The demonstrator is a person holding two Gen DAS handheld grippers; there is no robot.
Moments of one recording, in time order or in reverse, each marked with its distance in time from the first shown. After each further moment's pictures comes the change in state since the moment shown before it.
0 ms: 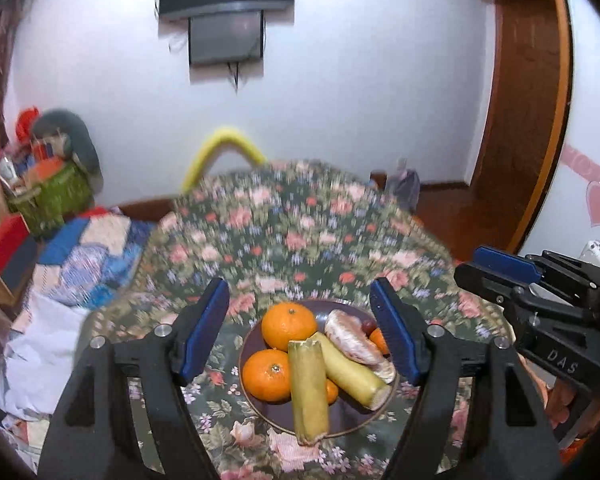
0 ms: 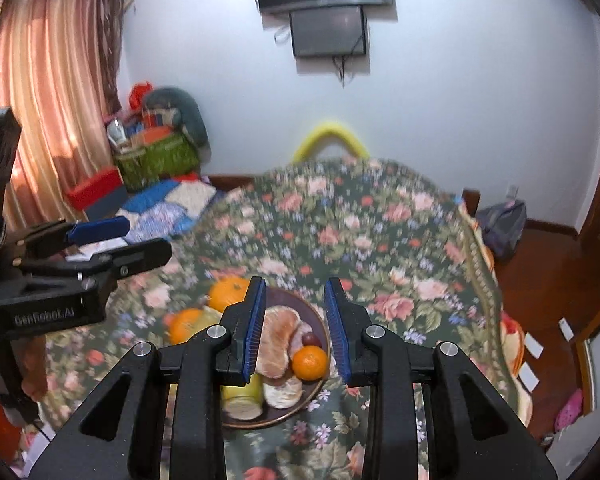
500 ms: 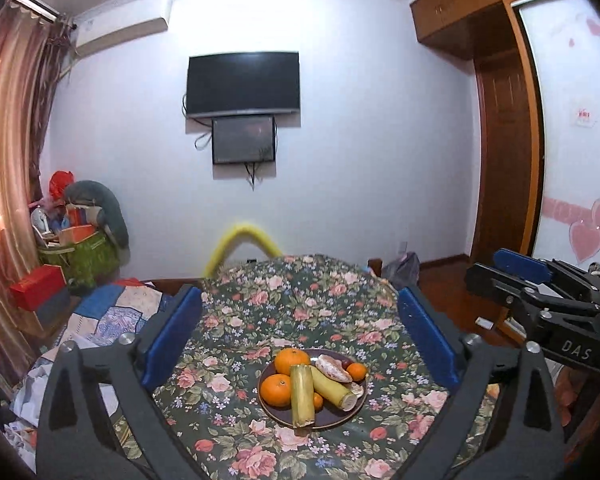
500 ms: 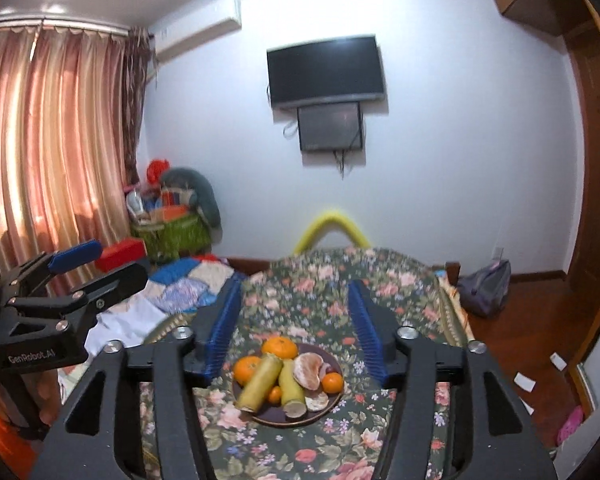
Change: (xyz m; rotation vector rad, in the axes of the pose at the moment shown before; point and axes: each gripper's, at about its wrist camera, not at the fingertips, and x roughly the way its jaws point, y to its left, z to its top) left arm -0.176 -0.019 -0.016 0.000 -0.328 0.043; right arm -0.146 0.045 -0.002 -0.001 -0.307 -0.028
